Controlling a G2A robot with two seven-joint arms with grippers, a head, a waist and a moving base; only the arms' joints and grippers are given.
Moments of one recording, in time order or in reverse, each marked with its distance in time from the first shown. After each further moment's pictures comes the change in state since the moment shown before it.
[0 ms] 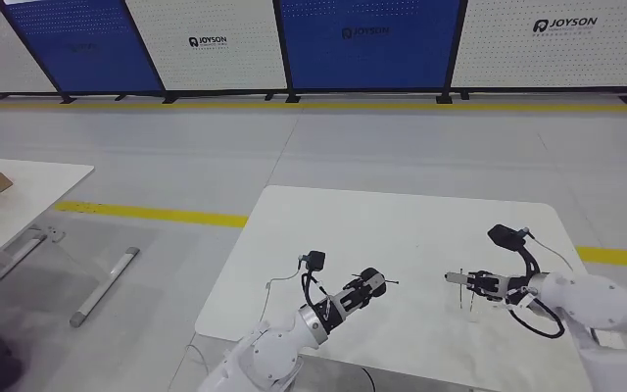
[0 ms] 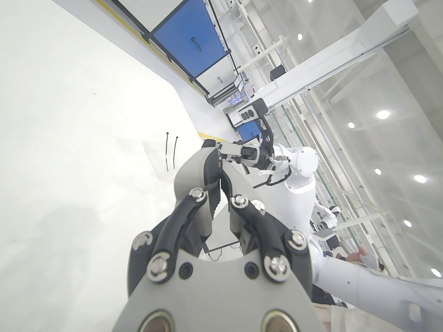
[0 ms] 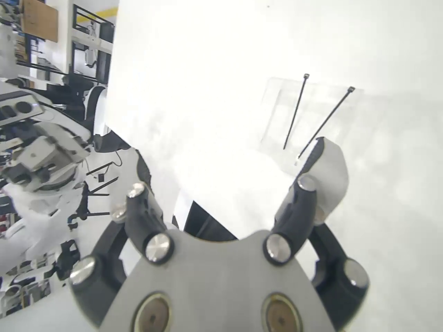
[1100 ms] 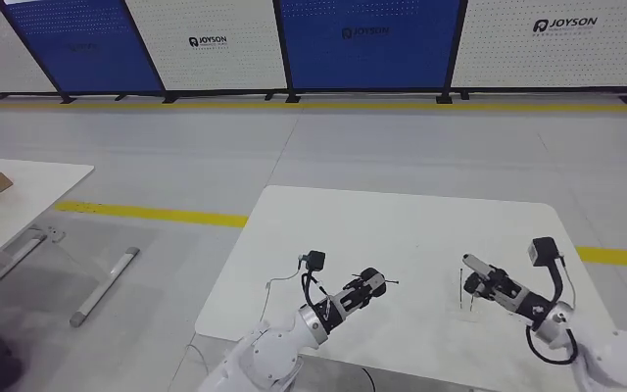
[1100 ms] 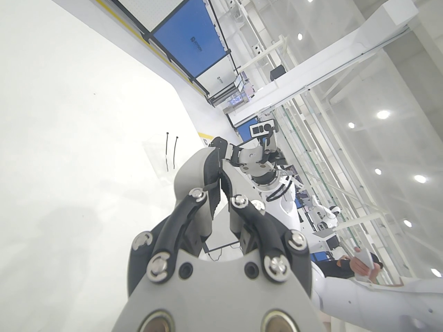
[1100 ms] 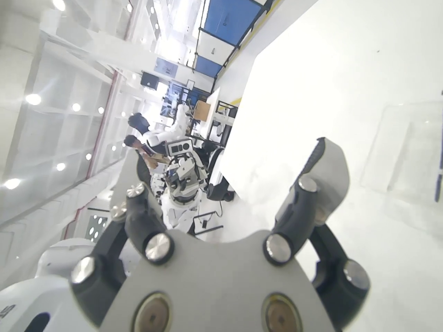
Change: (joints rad) left arm 0.000 0.000 0.000 0.000 0.000 0.000 0.000; right arm -0.280 -0.034 0.202 -0.094 0.534 -0.163 -0.323
